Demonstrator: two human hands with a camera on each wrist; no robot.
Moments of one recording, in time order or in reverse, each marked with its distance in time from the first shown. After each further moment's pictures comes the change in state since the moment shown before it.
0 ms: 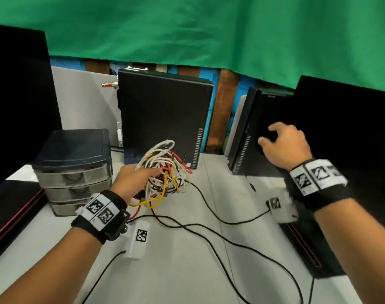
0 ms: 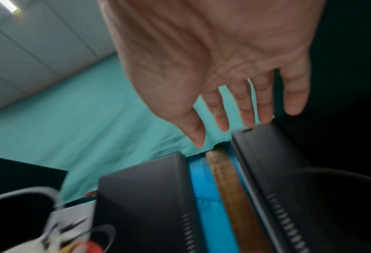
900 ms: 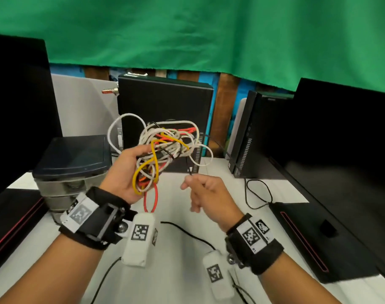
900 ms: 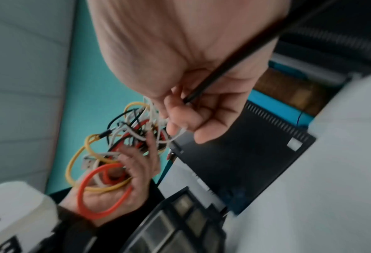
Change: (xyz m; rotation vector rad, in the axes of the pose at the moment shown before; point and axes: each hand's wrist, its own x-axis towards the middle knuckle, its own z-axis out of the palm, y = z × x) left_hand -0.031 0.060 -0.009 -0.680 -0.341 -0.084; right_hand -0.116 -0.079 0.093 1.095 -0.591 -0.120
